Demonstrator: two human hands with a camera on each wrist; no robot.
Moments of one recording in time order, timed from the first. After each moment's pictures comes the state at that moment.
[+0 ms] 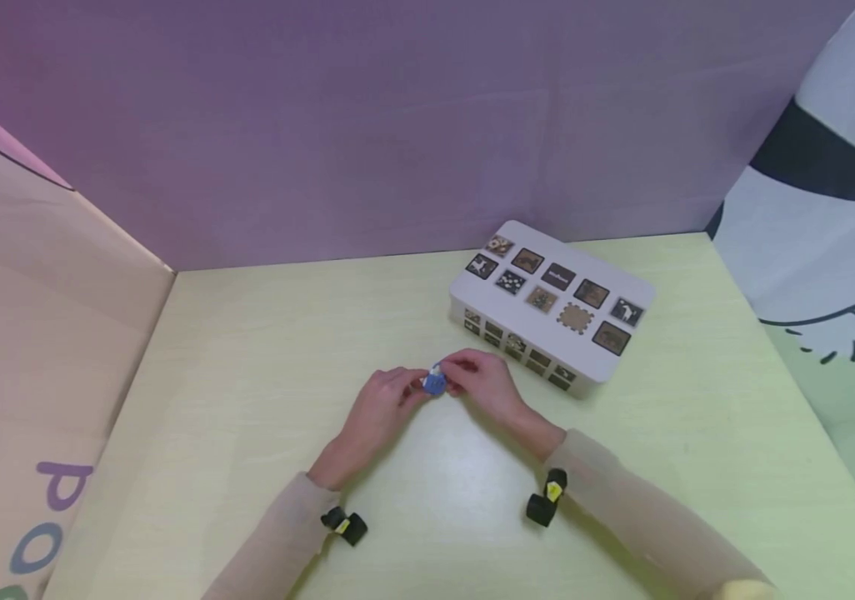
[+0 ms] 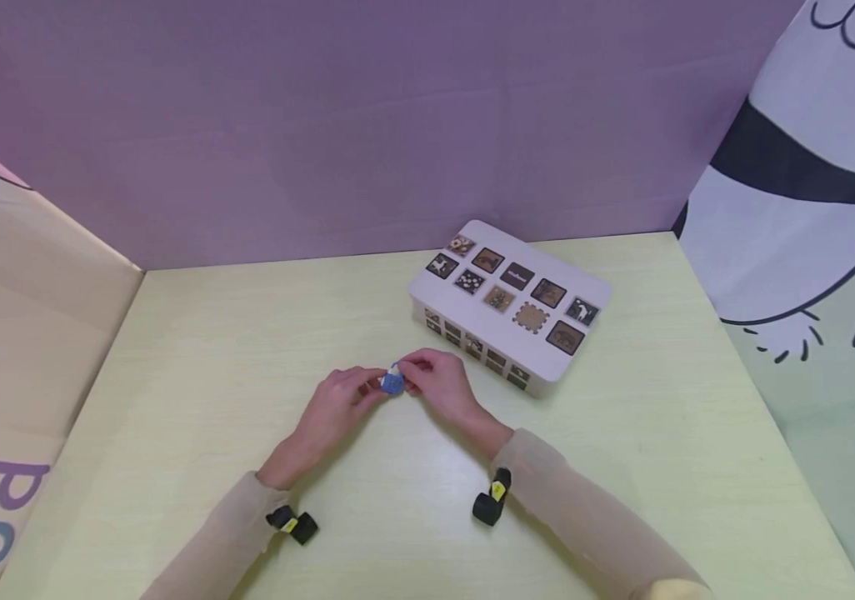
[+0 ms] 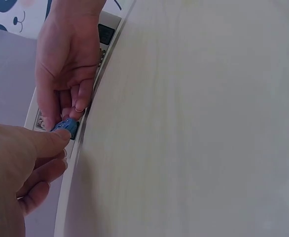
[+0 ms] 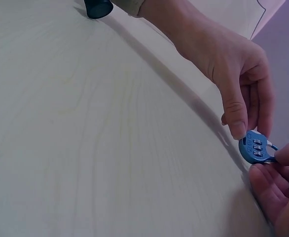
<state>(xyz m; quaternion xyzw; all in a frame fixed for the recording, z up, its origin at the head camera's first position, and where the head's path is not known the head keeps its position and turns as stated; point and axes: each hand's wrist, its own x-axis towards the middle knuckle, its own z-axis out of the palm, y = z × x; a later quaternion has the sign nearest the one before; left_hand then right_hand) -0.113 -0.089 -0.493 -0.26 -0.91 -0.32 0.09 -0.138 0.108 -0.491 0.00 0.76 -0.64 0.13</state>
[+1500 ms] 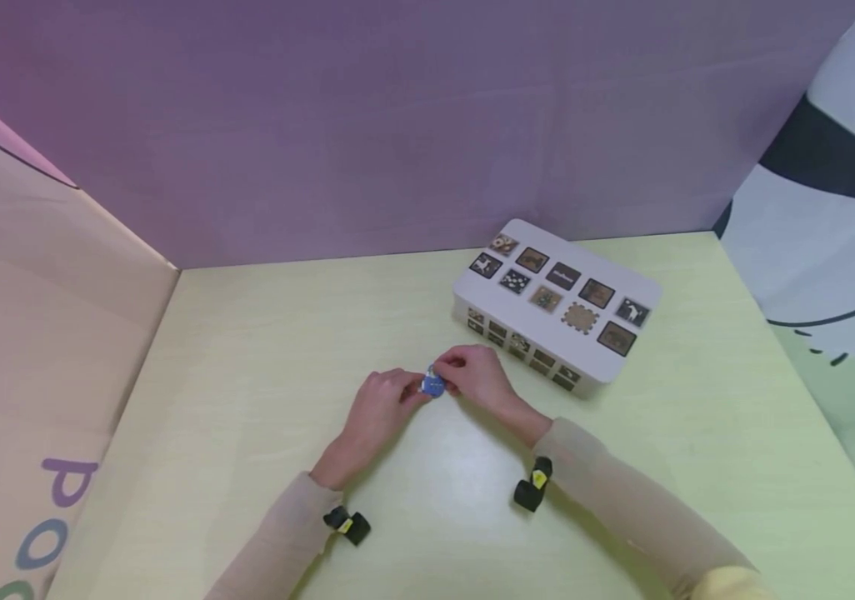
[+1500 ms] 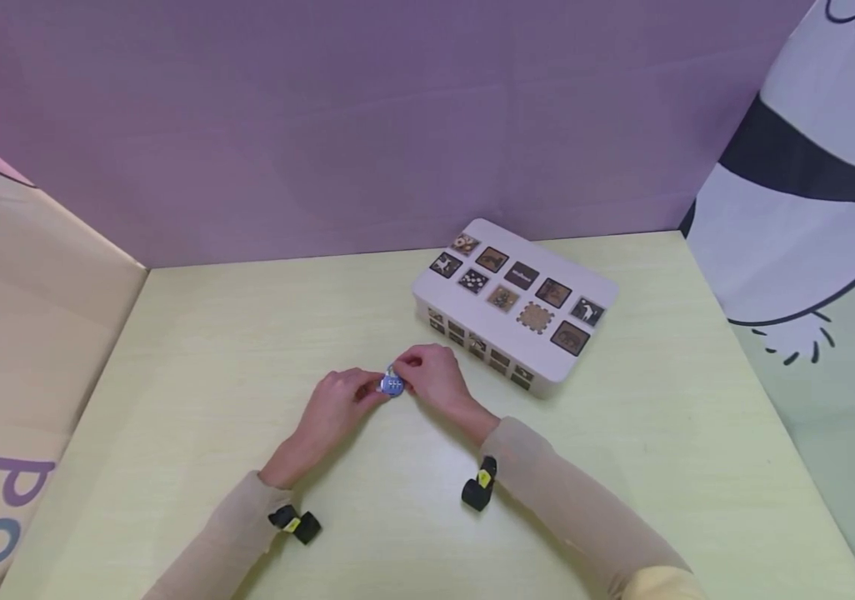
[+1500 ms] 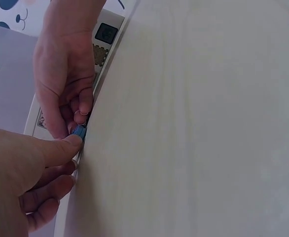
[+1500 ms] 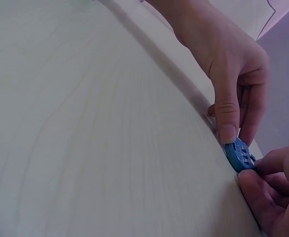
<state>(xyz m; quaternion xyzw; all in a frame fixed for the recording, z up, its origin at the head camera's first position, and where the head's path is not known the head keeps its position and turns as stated) -0.114 -0.089 -0.493 -0.21 -0.93 -0.31 0.05 -0.152 0.094 -0.486 -0.03 0.84 -0.53 0.14</state>
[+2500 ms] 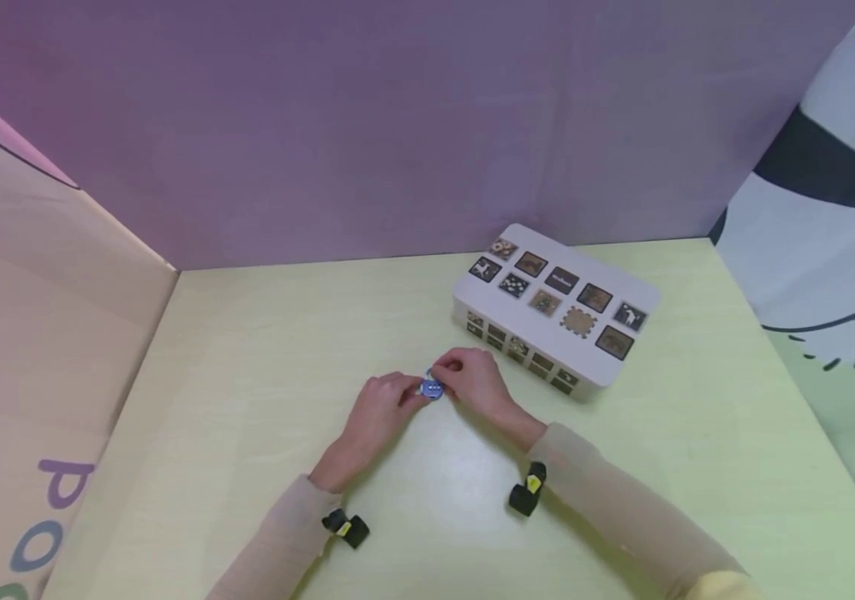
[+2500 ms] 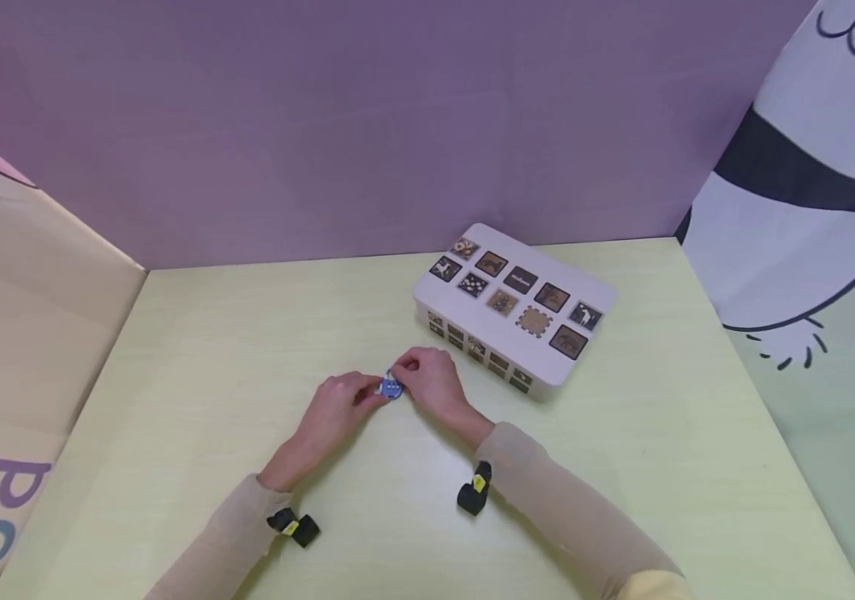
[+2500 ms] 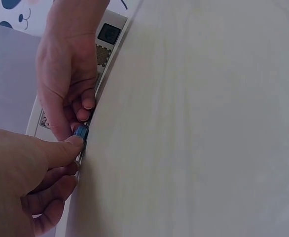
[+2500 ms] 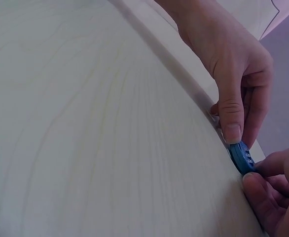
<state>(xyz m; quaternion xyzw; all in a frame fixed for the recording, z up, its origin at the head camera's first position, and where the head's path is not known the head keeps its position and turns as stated) -0.112 -0.089 -0.492 -0.20 -0.93 -0.32 0.04 -0.149 0.093 -0.489 -0.04 0.85 -0.51 0.12</state>
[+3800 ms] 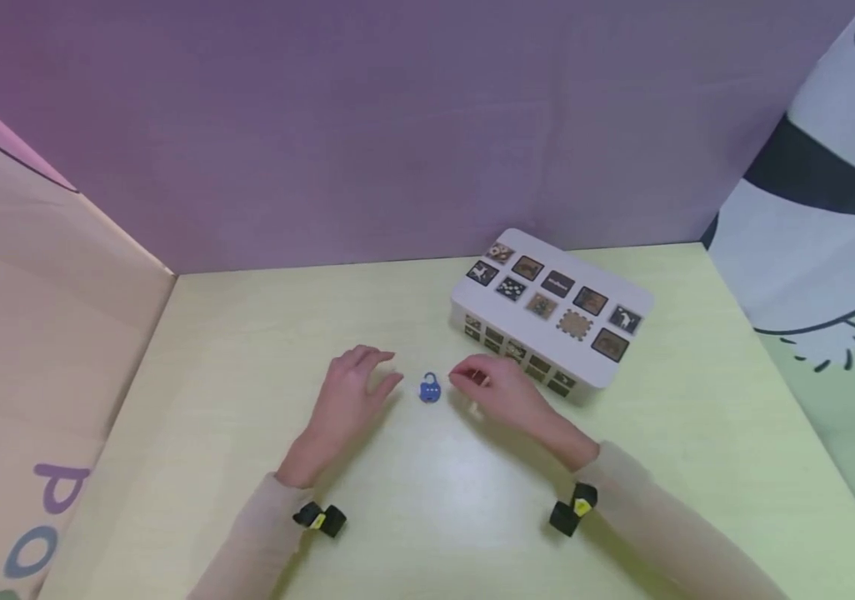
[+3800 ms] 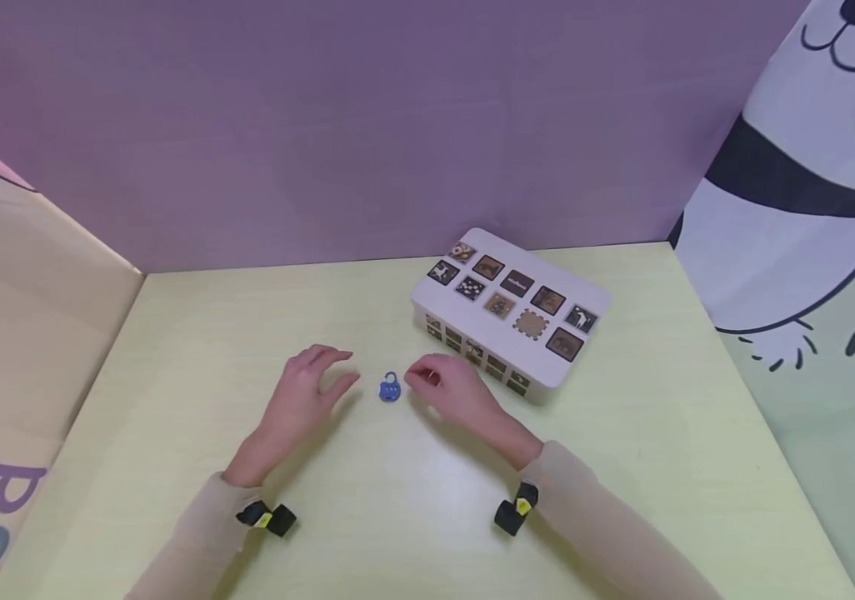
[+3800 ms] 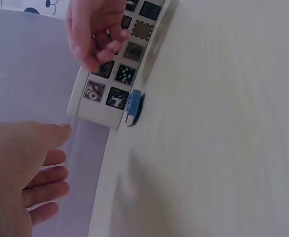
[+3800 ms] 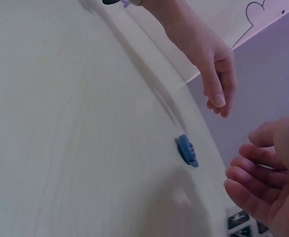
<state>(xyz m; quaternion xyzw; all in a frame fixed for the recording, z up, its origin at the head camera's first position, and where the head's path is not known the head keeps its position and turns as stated) -0.121 -0.124 -0.468 -0.18 -0.93 -0.29 0.11 -0.127 0.136 -0.457 -0.17 0.88 -0.43 0.09</state>
